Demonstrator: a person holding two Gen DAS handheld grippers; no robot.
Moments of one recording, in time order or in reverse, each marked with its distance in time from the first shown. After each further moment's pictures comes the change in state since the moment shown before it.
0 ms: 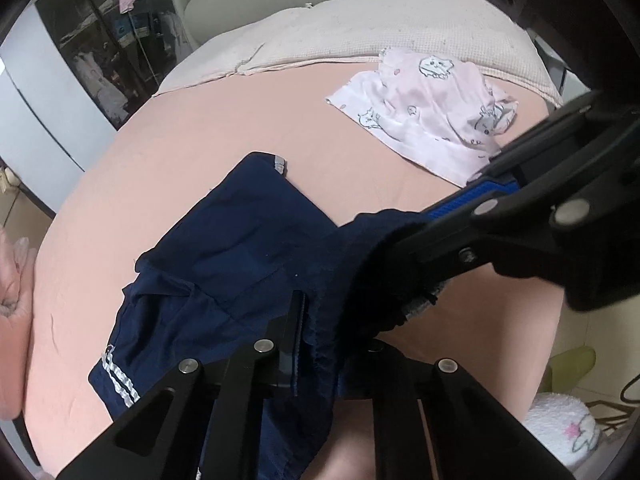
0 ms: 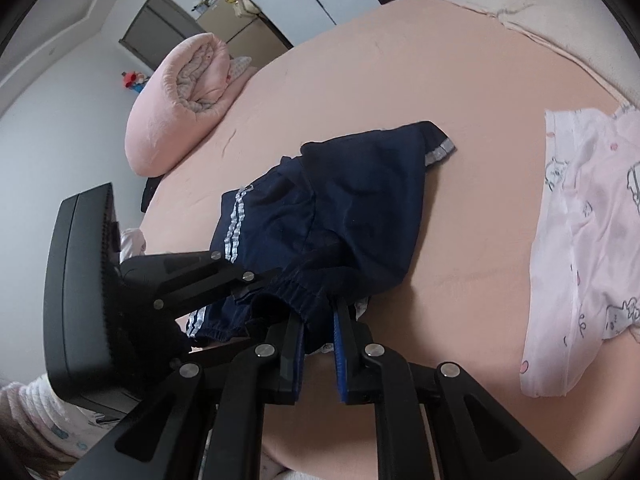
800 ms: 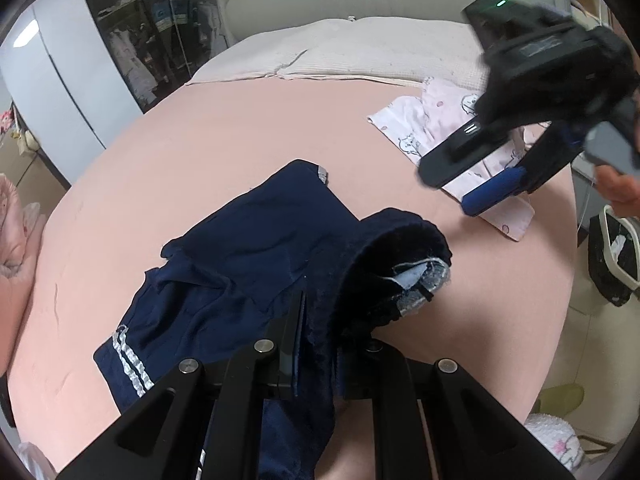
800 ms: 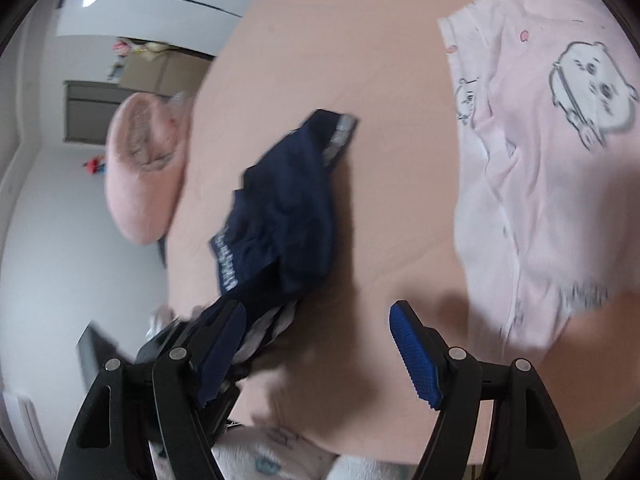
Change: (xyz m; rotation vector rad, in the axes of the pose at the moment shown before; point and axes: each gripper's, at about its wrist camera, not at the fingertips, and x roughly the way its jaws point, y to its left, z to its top) left arm -0.017 0.031 -0.002 -0.143 -0.040 0.036; right arm -0.007 -0.090 0.037 0.465 0.135 0.074
